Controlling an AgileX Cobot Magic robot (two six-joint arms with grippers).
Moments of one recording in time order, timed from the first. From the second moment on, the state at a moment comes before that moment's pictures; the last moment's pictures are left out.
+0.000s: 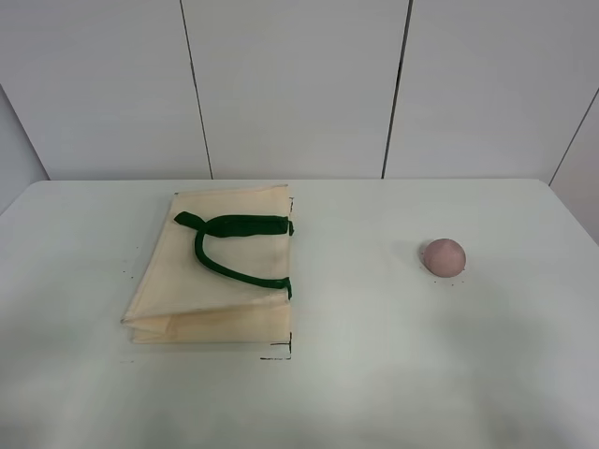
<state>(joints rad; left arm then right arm) 0.01 0.00 -0.49 0.00 1.05 0.04 0.02 0.00 -0.50 0.00 1.03 0.00</state>
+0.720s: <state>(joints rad) 0.01 0.29 -0.67 0.00 1.04 0.04 0.02 0.00 -0.50 0.00 1.03 0.00</state>
